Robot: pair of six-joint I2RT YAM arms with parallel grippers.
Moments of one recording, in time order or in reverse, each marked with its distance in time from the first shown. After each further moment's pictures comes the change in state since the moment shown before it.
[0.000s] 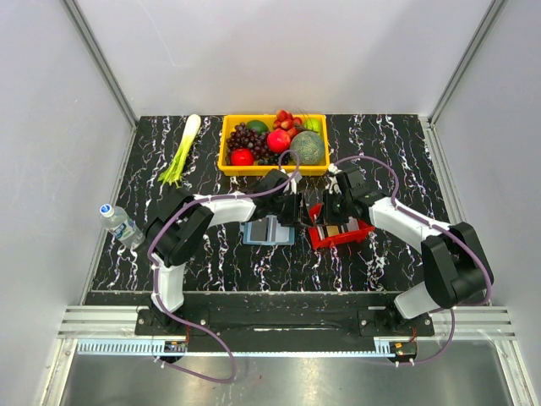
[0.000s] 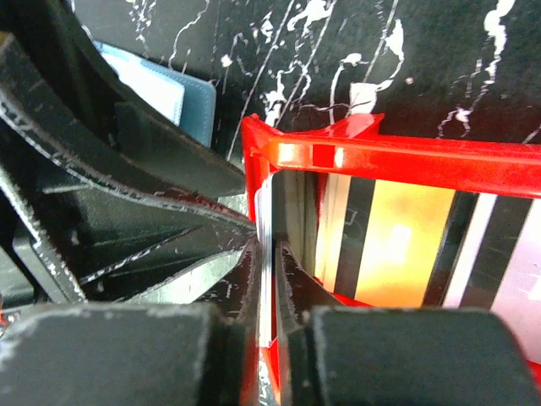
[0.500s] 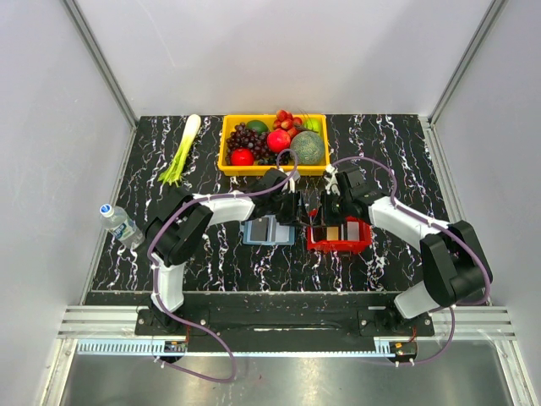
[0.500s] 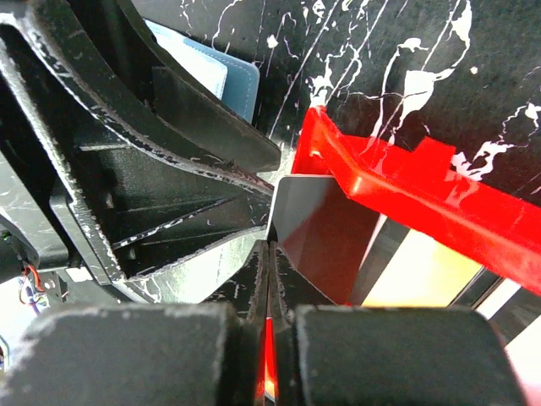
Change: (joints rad) left arm 0.014 0.000 0.000 -0.004 0.001 0.000; right arm -0.005 0.012 0.003 0.002 -0.108 0.006
